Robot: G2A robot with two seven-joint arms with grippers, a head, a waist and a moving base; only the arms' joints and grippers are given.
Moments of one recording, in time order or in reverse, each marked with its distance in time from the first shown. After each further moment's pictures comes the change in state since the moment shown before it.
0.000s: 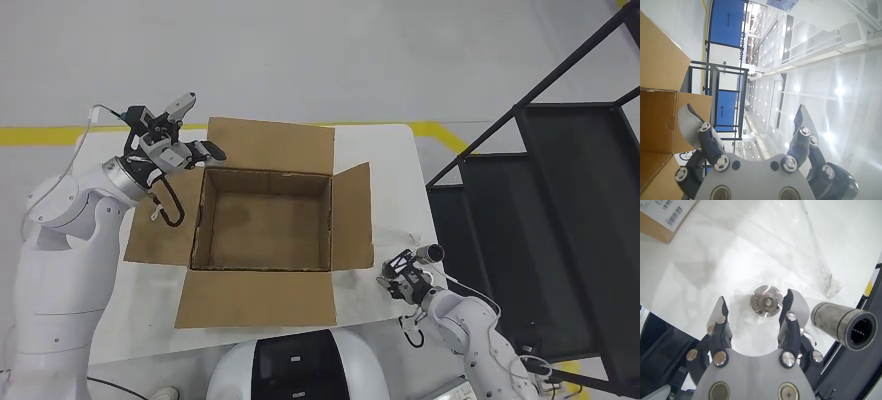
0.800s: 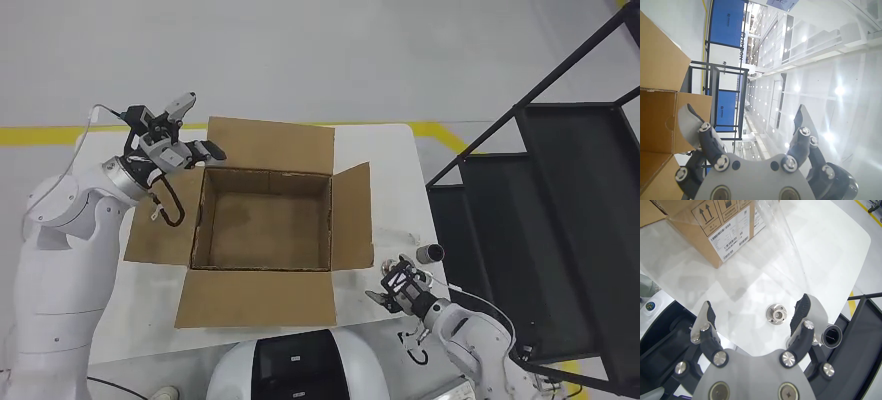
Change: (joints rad) left arm 0.000 0.000 0.000 0.000 0.000 0.000 0.000; right arm -0.215 -0.006 0.034 -0.338 -0.097 -0.049 -0.100
